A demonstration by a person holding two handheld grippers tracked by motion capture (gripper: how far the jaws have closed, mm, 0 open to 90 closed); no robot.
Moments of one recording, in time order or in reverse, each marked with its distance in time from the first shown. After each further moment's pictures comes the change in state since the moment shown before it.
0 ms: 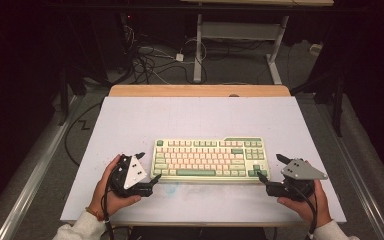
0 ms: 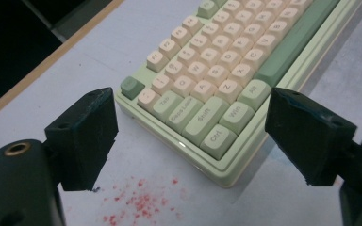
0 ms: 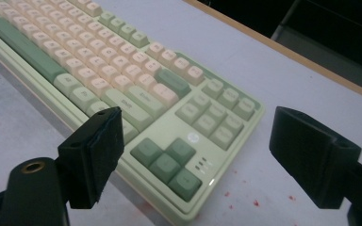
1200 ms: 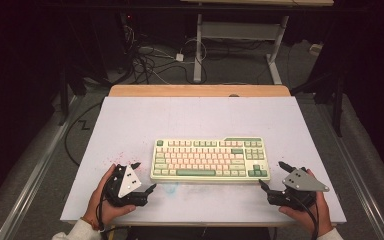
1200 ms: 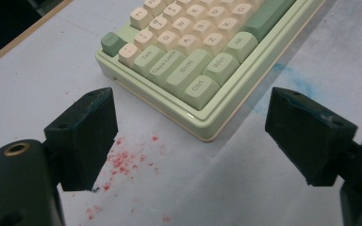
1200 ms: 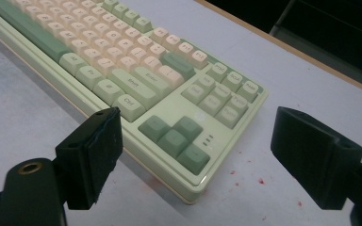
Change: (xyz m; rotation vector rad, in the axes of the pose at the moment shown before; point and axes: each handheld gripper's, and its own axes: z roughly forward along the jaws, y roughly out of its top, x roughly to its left) left arm -0.008 -0.023 -0.004 0.031 -0.033 -0.027; right arm 0.011 -0.017 -0.007 -0.007 -0.021 -0.017
